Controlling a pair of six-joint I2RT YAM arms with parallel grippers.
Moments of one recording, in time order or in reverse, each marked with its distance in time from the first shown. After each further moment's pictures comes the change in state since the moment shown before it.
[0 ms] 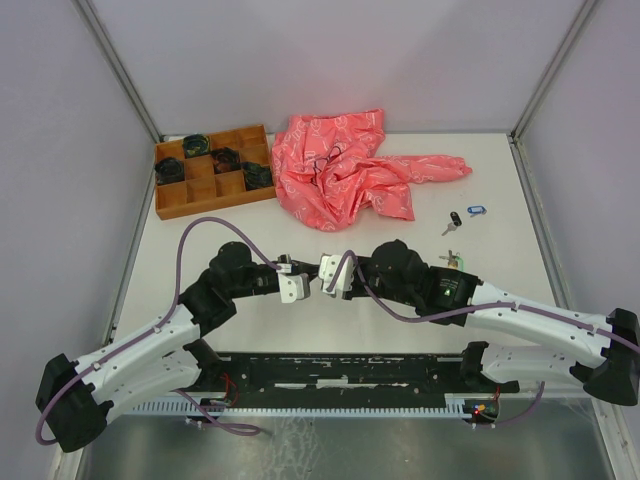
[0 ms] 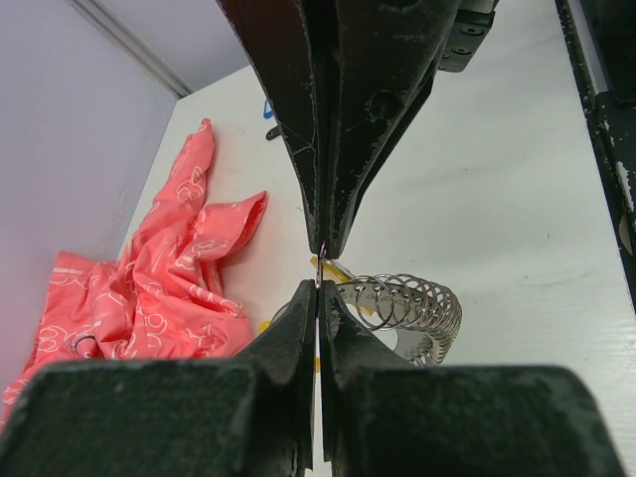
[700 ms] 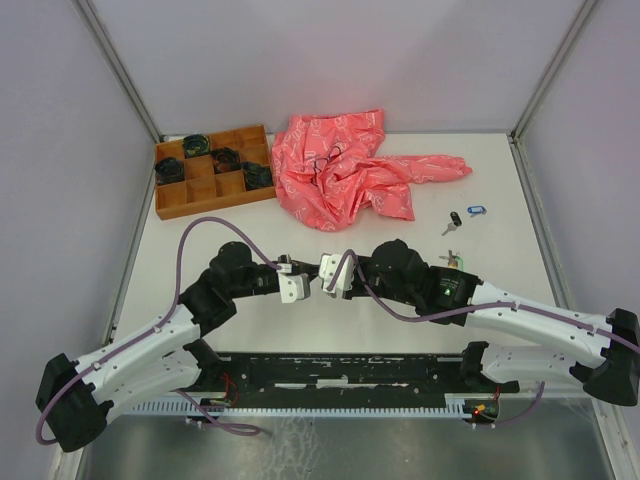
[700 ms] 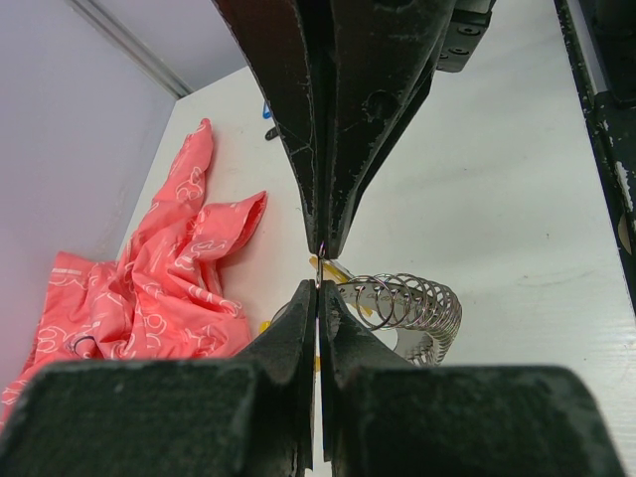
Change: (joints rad) left arm 0.000 0.000 0.000 0.000 0.002 0.000; right arm -0.003 0.000 0.000 0.001 -0.006 0.006
